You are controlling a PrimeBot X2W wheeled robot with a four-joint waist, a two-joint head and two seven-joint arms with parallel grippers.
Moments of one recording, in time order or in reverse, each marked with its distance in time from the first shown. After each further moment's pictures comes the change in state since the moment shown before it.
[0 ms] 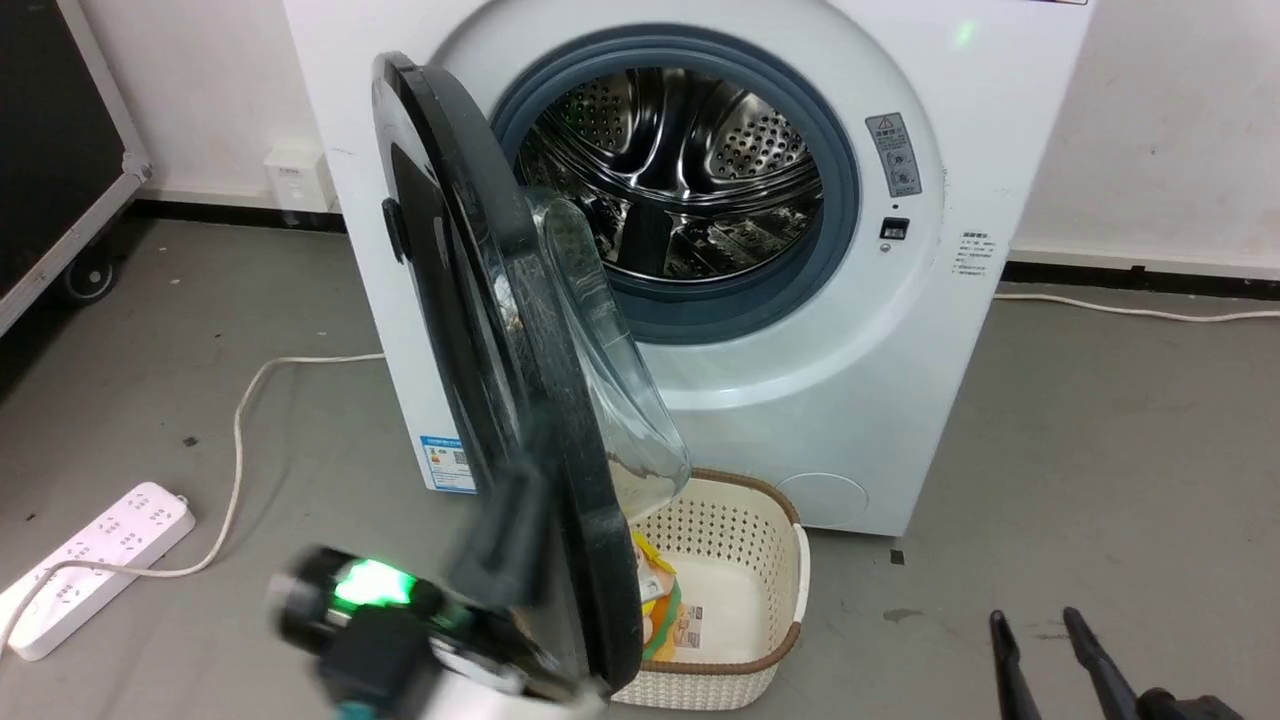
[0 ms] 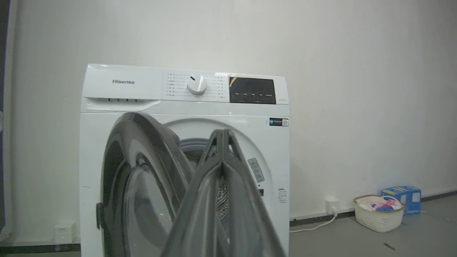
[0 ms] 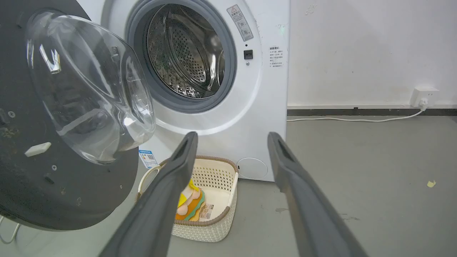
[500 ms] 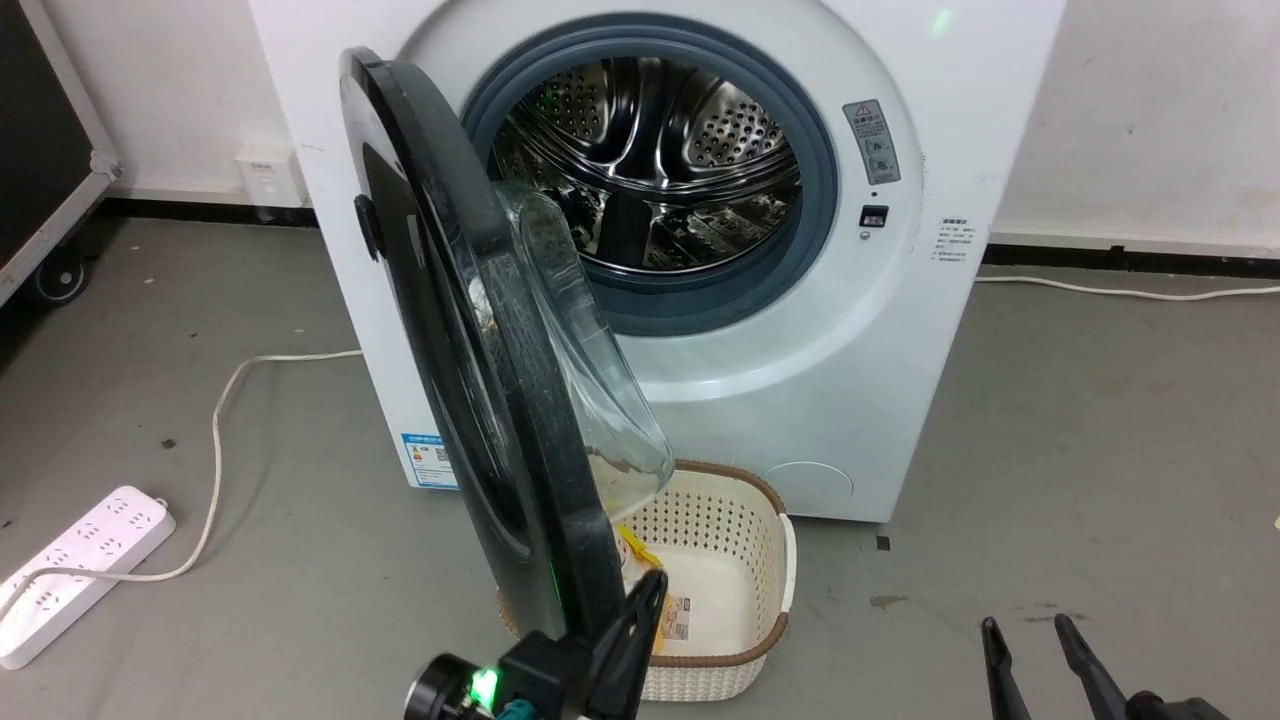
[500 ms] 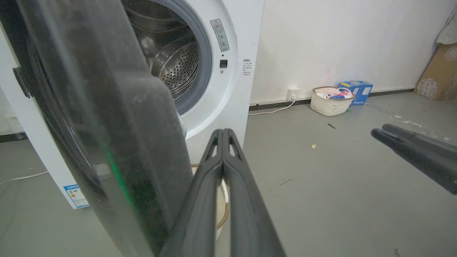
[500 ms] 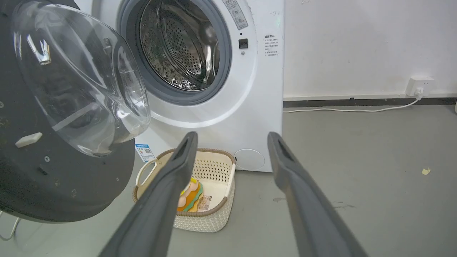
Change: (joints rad) left arm 0.040 0.001 -0.166 0.322 -0.030 0.001 0.134; right arm -0.004 0.001 0.014 0.022 0.000 0.000 0.000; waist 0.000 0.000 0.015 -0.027
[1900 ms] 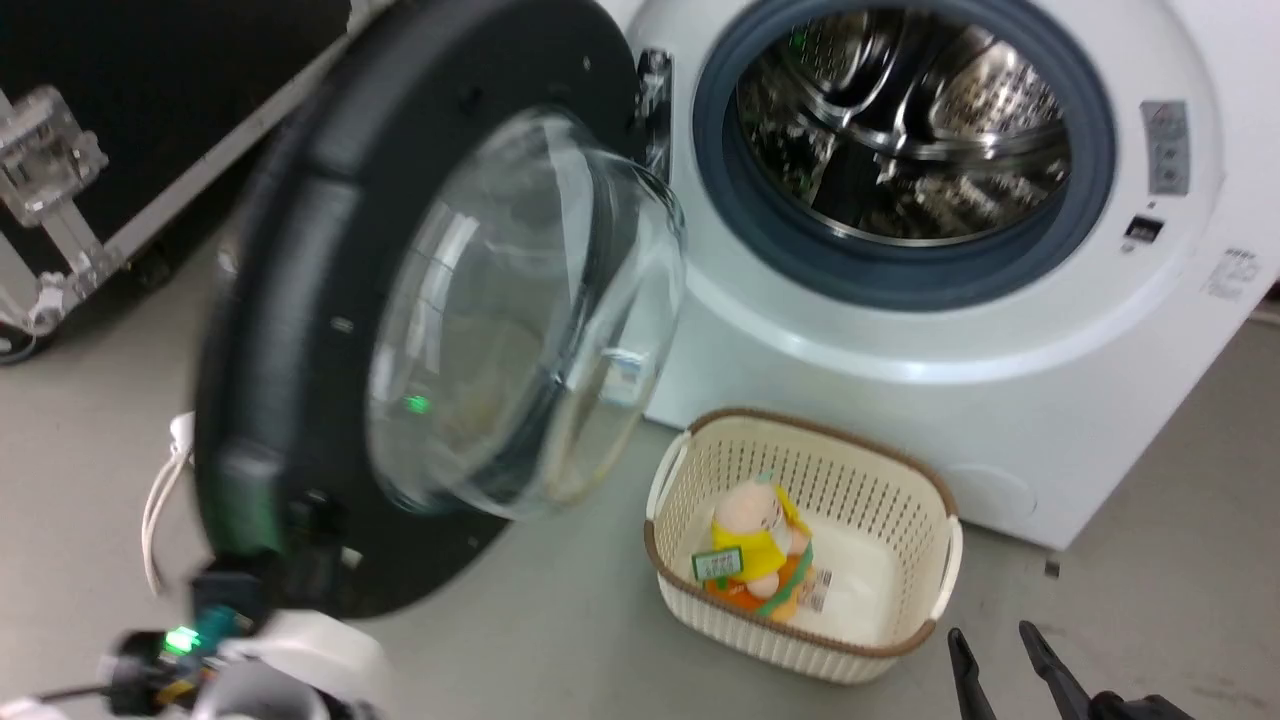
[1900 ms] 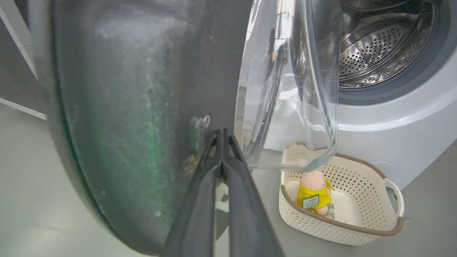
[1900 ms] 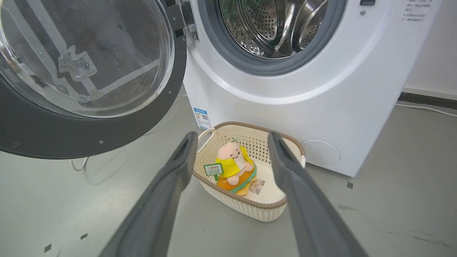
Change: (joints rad) left arm -0.086 0.216 0.285 0.141 -0.139 0.121 0.013; right arm -0.016 0.001 0.042 0.049 -0.015 0.000 0.000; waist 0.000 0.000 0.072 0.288
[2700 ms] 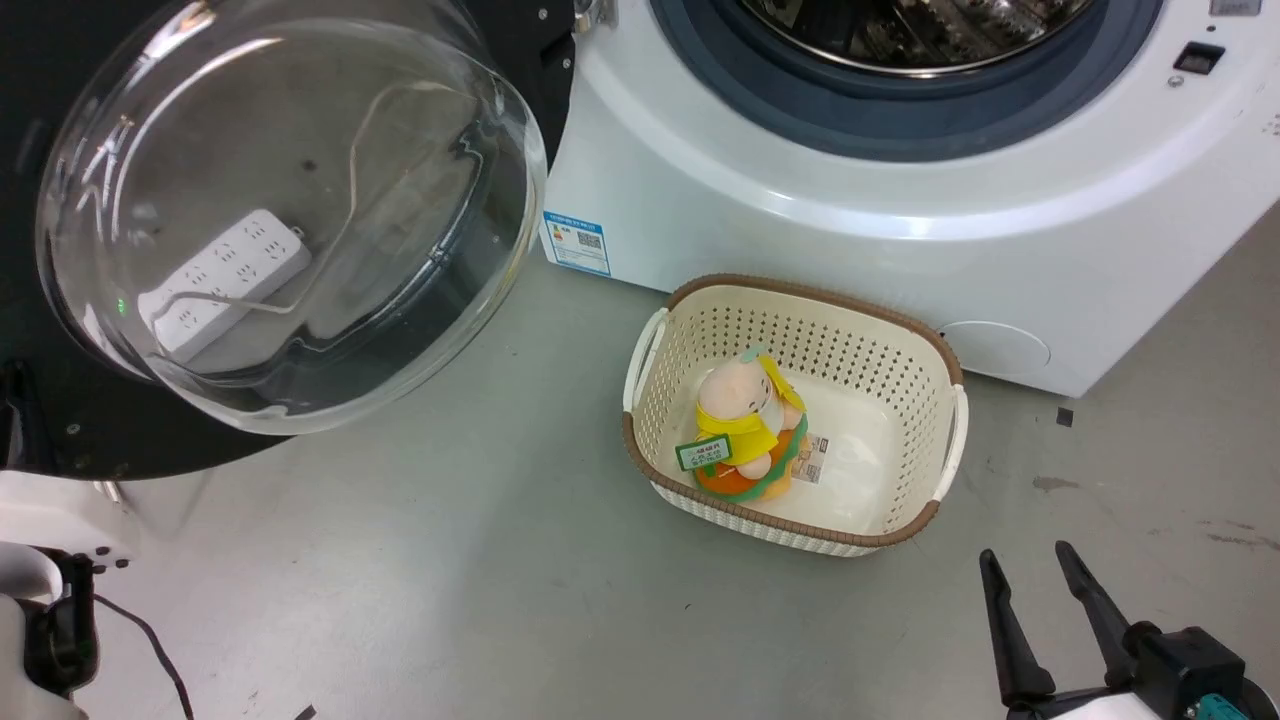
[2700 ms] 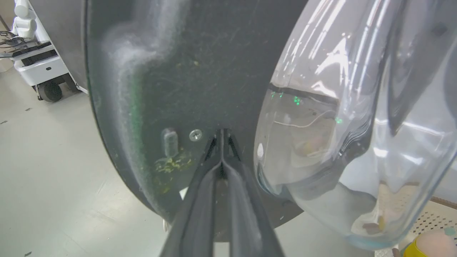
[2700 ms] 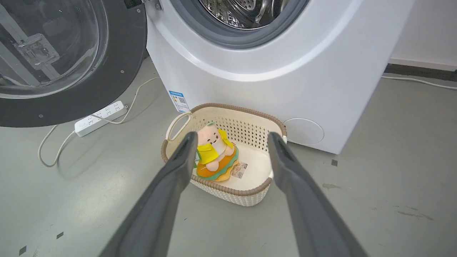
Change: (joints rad) left arm -0.264 0.203 0.253 0.238 -0.142 -0.020 -0.063; right arm -0.085 -0.028 -0.027 -0.054 -0.027 0.000 0.018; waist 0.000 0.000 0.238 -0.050
